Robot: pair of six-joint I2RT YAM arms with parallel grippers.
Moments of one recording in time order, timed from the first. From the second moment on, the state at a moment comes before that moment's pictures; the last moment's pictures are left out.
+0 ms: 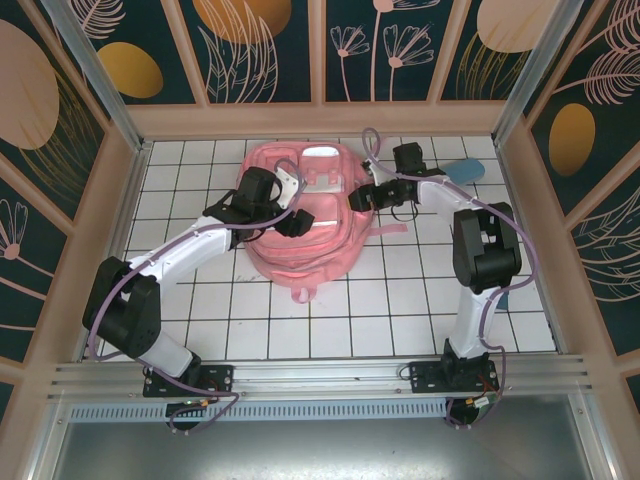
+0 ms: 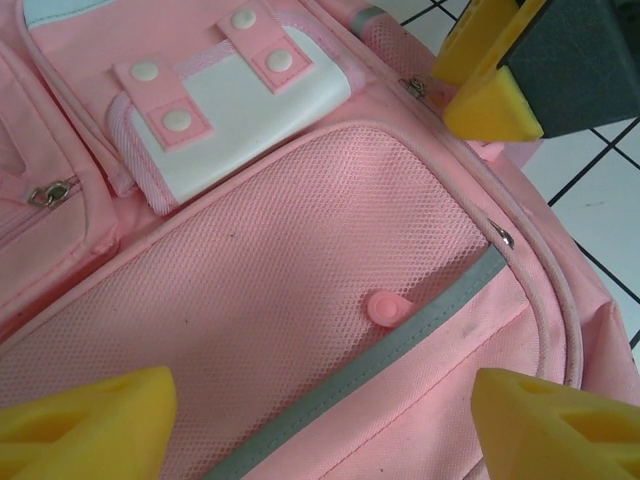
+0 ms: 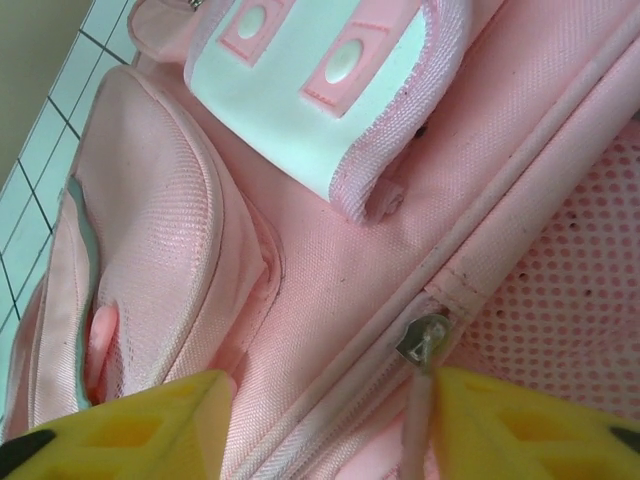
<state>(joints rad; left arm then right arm) -0.53 1.56 1.10 -0.25 0.20 0.02 0.26 1.95 1.39 -0.43 -0.75 -0.07</state>
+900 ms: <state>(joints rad) -0.53 1.57 1.10 -0.25 0.22 0.02 0.26 1.99 1.46 -0.46 -0.62 0.05</state>
